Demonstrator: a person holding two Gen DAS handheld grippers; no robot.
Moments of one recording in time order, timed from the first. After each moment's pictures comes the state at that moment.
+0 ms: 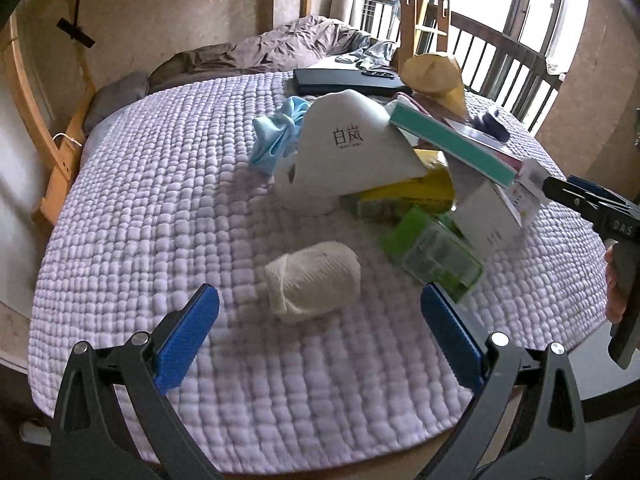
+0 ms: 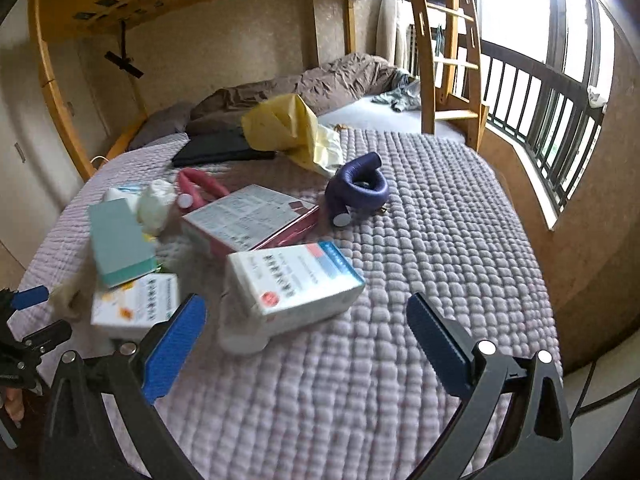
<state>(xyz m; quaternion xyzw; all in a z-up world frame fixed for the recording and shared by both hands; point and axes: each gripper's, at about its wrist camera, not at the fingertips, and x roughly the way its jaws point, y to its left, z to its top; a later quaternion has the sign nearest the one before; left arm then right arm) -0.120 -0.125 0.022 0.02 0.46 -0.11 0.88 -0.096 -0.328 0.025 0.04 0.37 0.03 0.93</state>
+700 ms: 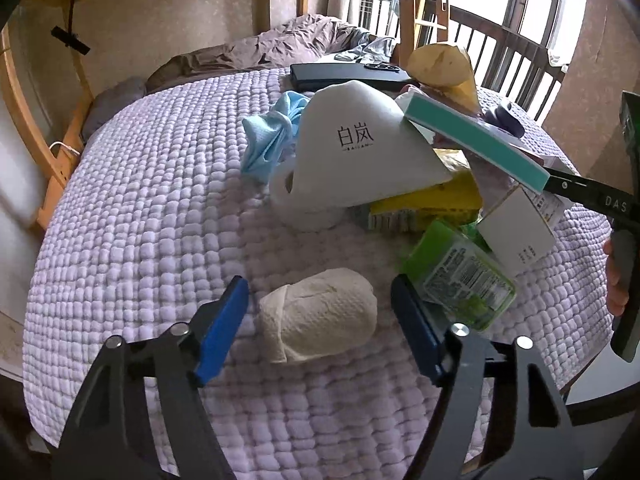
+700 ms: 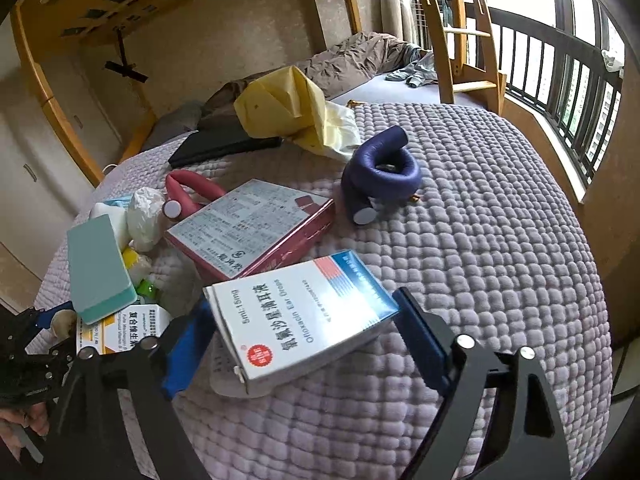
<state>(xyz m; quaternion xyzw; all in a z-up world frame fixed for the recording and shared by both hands) -0.098 -0.133 0.010 0.04 0.45 -0.11 0.88 -0.059 -0.327 0.003 0.10 0.38 0.07 0.92</state>
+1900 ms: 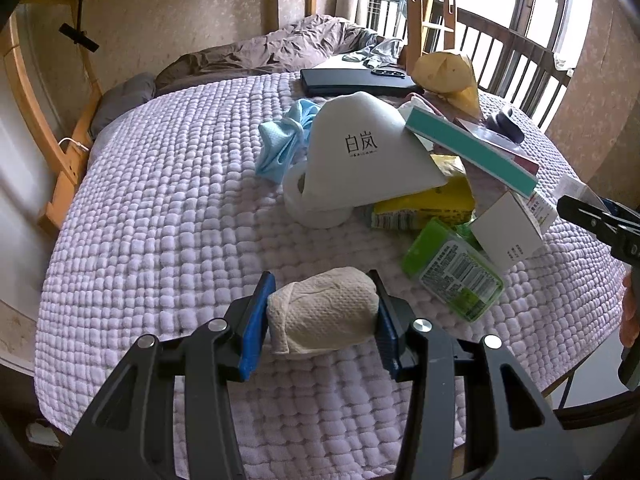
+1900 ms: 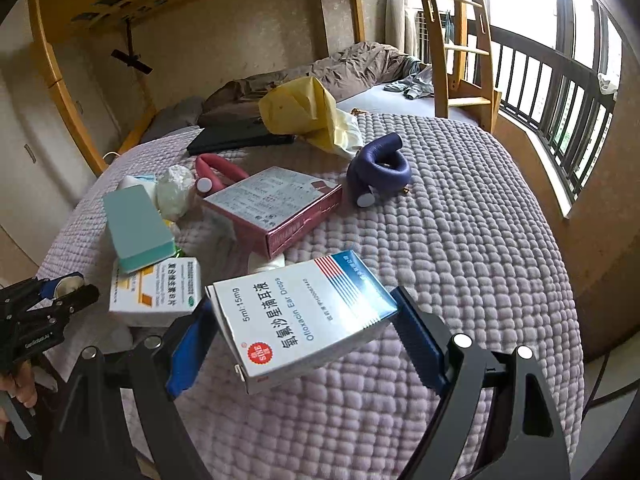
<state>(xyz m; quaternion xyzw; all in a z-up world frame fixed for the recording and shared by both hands) -0.112 -0.120 0.026 0.03 0.46 -0.10 0.88 -0.108 -0.321 0.023 0.06 0.38 0.06 0.92</state>
